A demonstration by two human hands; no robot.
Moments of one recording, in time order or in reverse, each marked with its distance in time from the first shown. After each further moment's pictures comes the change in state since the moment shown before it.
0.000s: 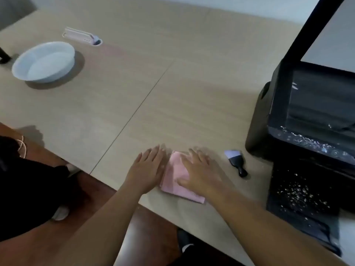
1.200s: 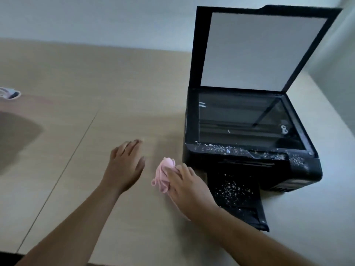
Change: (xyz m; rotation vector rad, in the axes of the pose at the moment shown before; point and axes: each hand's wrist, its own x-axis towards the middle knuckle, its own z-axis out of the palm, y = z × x) left_hand 0.082 0.109 -0.092 -0.017 0.343 0.308; right_hand -0.089 0.065 -0.059 -0.073 0.437 0.072
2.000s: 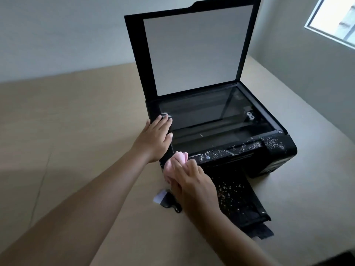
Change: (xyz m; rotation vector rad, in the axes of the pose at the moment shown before) left_hand 0.175 0.120 0.003 -0.122 -0.187 0.470; right_hand 0.016 0.028 -0.021 -0.012 0.458 0.555
